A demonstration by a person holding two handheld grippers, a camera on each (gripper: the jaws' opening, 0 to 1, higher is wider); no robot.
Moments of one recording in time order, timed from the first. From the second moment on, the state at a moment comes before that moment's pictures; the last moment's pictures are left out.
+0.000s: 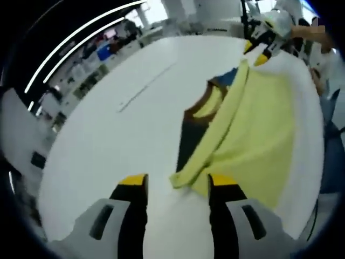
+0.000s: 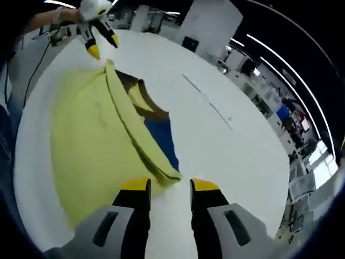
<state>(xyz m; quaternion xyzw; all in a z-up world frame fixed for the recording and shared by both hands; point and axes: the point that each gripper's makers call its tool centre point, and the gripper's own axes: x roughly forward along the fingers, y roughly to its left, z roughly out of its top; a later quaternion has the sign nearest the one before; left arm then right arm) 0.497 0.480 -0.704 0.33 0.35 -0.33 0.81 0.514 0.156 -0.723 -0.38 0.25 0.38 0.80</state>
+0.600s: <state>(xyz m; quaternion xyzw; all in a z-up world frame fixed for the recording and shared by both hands) 0.497 0.469 -0.733 0.44 0.32 -0.37 0.75 0.522 0.164 -0.743 -0.44 0.25 0.43 0.75</state>
